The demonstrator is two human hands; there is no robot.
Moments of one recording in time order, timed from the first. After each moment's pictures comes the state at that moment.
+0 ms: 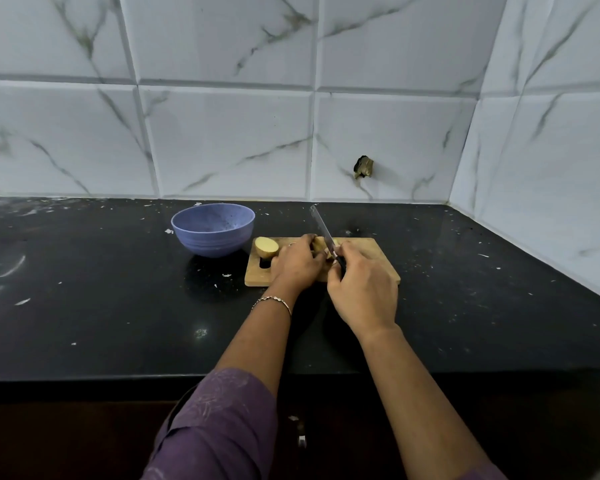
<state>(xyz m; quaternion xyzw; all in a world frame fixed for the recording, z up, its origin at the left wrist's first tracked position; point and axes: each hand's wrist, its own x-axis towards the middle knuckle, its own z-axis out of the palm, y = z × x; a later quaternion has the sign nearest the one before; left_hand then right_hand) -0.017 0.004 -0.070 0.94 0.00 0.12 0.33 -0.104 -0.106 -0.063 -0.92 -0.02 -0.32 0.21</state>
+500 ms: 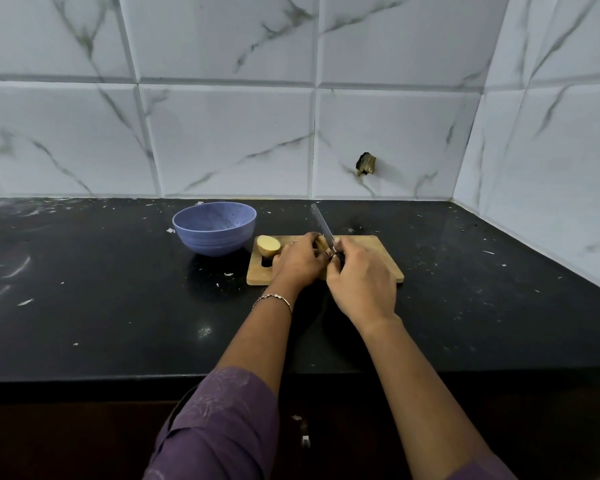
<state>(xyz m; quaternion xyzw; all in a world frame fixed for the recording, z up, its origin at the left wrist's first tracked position) -0.022 0.004 -0.066 0.94 -0.01 0.10 0.33 -0.098 -0.105 -0.058 -0.92 -0.04 -0.31 0.23</state>
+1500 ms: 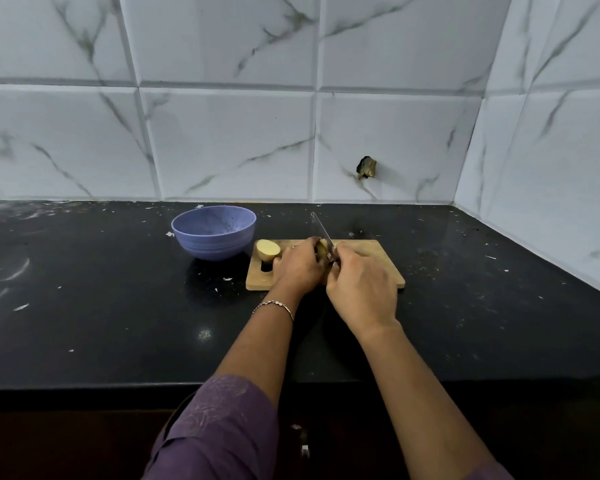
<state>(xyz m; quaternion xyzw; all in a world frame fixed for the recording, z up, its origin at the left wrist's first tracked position) -0.024 0.002 -0.065 0.94 -0.01 0.11 0.31 -0.095 -0.104 -0.059 -0.93 -0.05 -0.32 0.18</state>
